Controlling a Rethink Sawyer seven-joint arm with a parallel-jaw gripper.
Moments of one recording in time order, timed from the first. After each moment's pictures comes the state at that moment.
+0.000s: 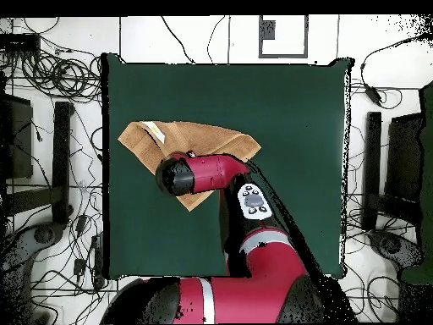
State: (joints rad) arm -0.15 -0.40 0.19 1.55 -0.27 0.31 1.57
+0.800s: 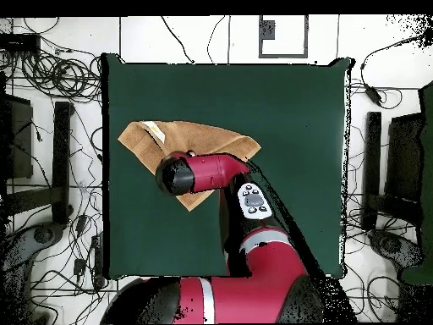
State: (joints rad) arm -0.15 -0.40 0.19 1.54 -0.27 0.32 1.57
